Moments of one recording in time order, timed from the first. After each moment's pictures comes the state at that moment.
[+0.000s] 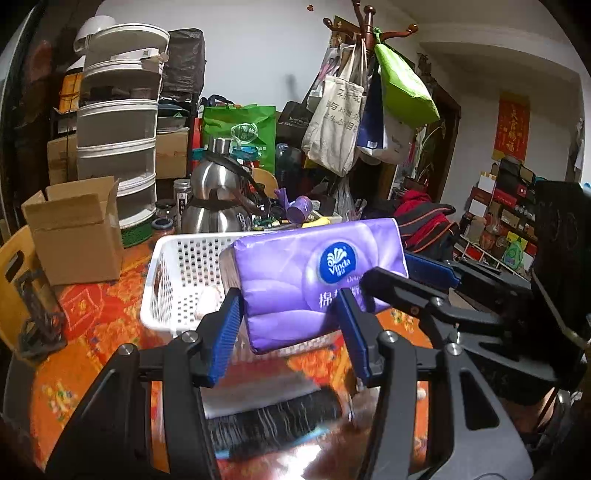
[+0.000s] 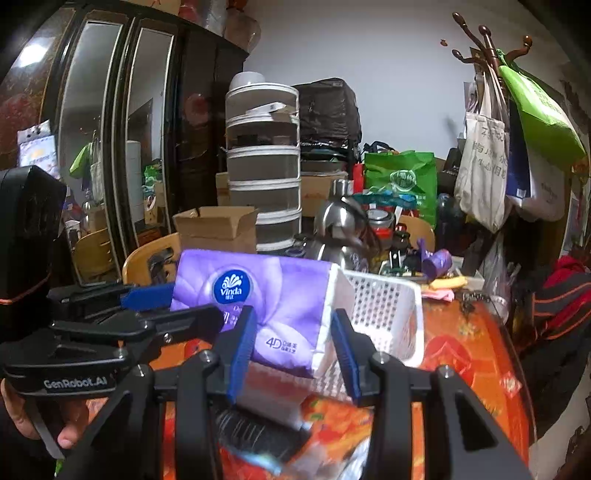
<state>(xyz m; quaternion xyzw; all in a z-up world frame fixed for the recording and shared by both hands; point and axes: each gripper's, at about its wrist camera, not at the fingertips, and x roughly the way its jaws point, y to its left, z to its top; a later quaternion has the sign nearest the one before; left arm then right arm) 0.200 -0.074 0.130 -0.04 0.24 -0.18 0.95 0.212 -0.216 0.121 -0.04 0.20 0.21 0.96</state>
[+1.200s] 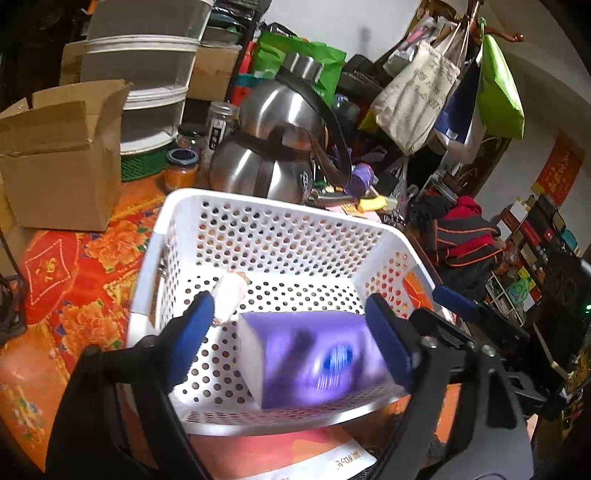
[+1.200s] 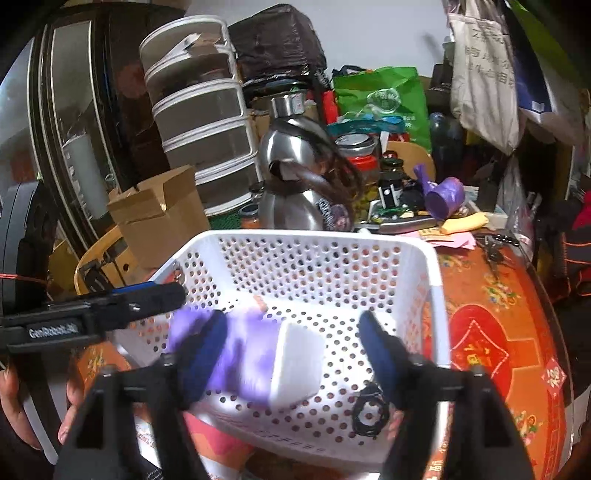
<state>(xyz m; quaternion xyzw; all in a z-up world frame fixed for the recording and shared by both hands) 0.407 -0.026 0.044 -0.15 0.37 -0.13 0.91 0.385 -0.231 0.054 0.02 0.33 0.19 0.93</state>
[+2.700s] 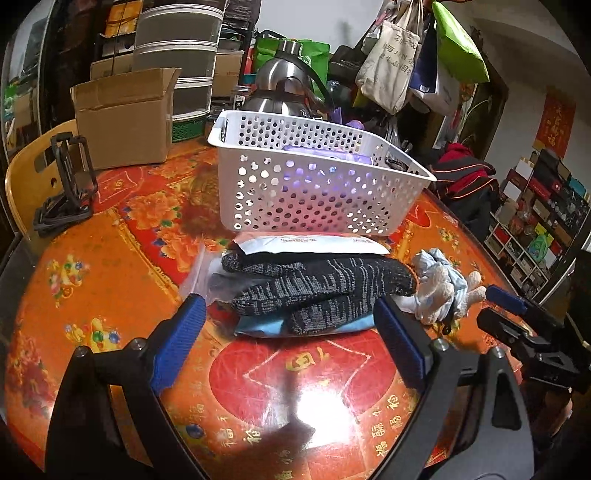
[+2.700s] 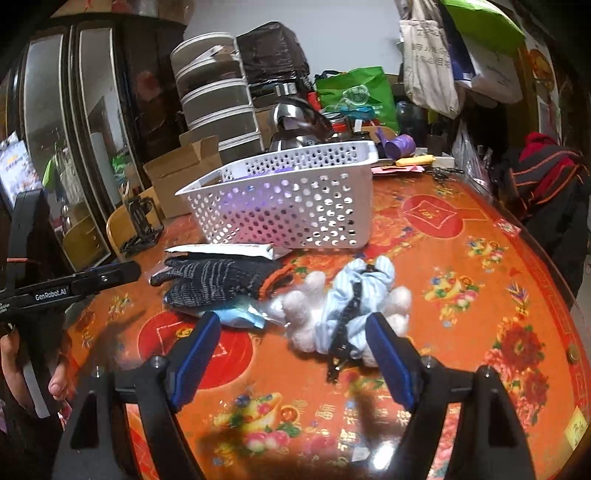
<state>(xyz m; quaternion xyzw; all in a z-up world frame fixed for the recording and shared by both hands) 0.144 -0.020 -0.016 -0.07 0.35 -0.10 0.93 0.130 -0.275 -0.014 0.05 0.31 0.17 0.94</state>
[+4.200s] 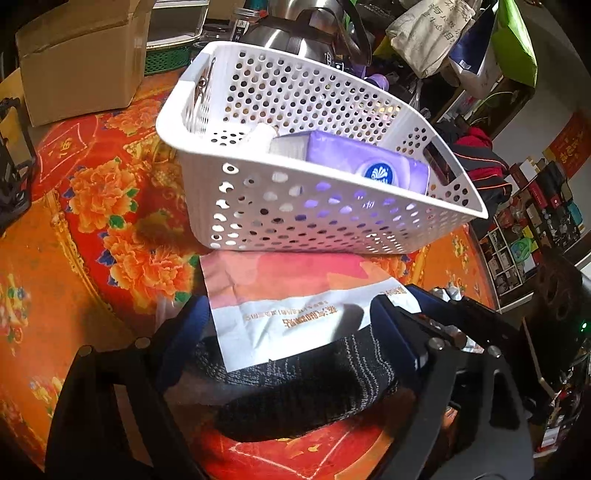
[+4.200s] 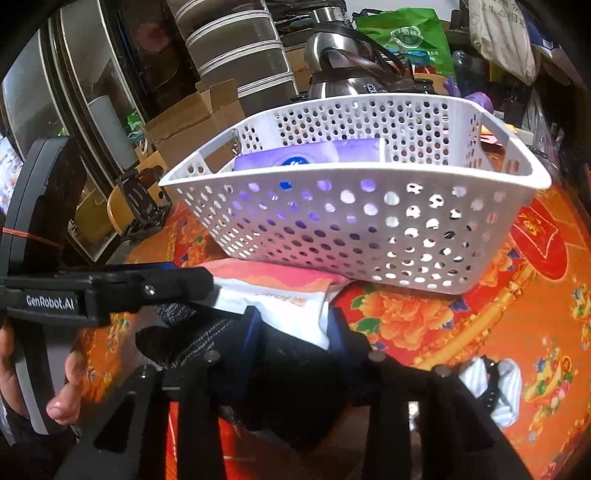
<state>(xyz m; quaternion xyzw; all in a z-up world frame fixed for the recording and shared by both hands) 0.303 -0.017 -0.034 -0.14 0.49 -0.13 0.85 0.285 -0.196 -0.031 0.04 0.42 0.24 0.87</state>
